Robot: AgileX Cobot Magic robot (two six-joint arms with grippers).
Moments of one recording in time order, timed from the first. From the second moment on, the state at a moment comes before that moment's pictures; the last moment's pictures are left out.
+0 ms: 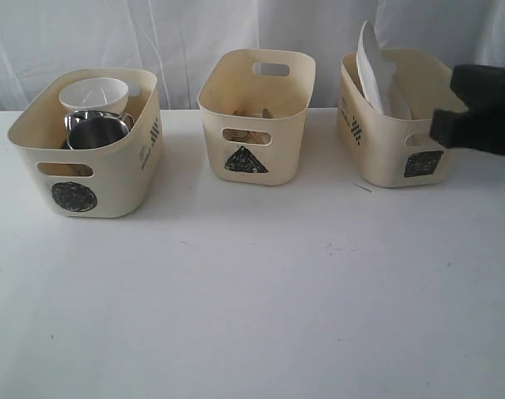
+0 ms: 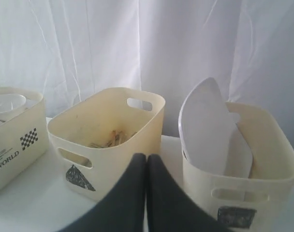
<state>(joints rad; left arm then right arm) 0.19 0.00 0.02 -0.11 0.19 0.06 0.08 0.92 -0.54 -0.40 -0.22 0.45</state>
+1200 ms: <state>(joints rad) 0.19 0.00 0.02 -0.11 0.19 0.06 0.08 0.29 -0.40 -0.27 0.39 0.47</state>
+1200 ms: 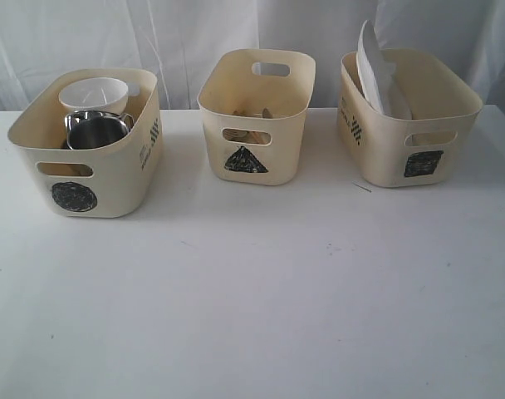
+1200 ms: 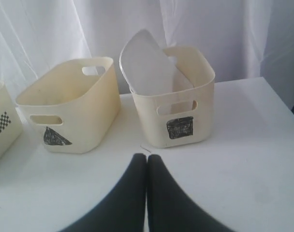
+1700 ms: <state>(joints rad) 0.19 0.00 0.02 -0.11 0.19 0.06 0.08 0.04 -0.24 -0.33 0.36 0.47</state>
